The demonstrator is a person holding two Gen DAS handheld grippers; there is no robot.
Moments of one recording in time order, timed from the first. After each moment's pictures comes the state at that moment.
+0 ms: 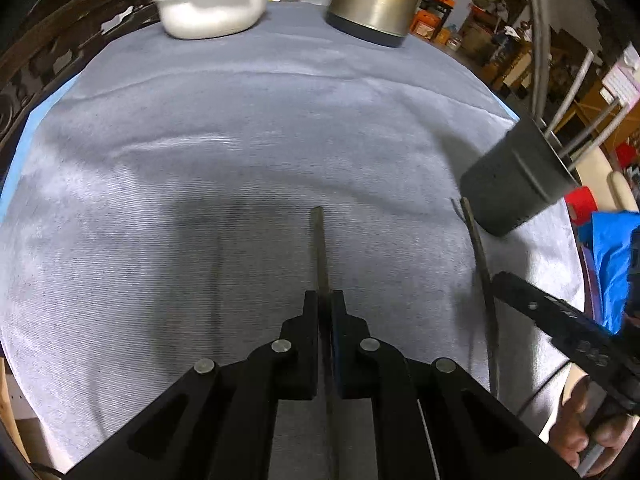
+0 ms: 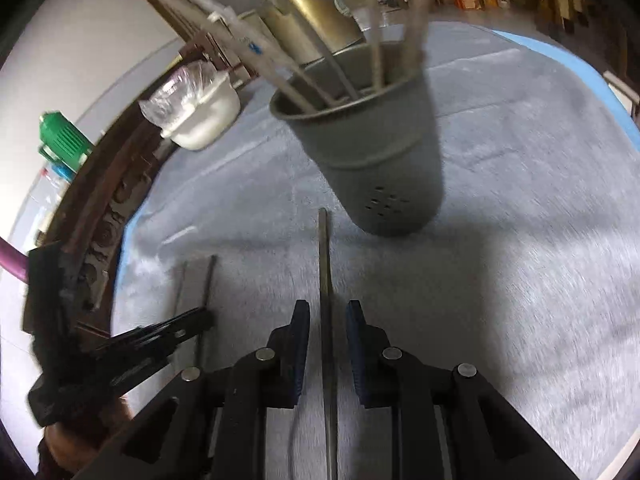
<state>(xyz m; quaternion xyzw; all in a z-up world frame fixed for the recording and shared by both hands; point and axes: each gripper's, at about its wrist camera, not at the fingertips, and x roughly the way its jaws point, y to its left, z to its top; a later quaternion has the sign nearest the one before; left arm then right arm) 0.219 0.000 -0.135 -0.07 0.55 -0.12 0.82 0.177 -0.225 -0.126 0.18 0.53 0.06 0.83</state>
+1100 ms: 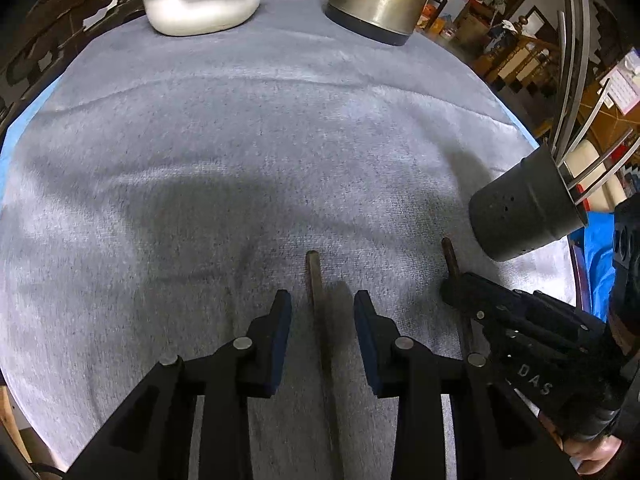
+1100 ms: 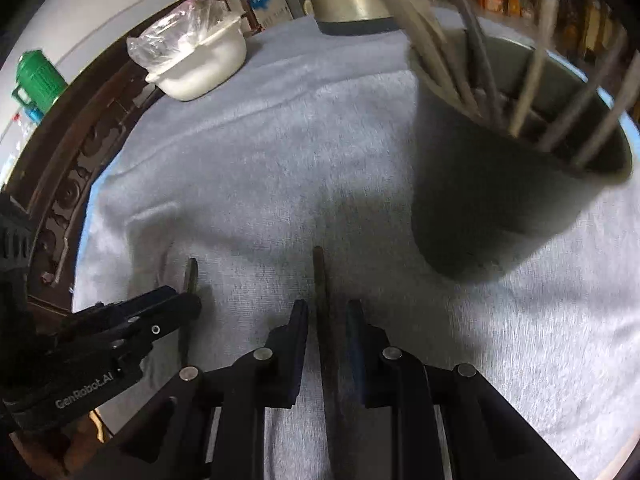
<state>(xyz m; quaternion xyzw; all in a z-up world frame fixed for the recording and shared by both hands) 0.266 -0.001 -0.134 -0.07 0.57 -0.15 0.80 0.231 -0.167 -0.137 0.08 0.58 0.06 0.81</state>
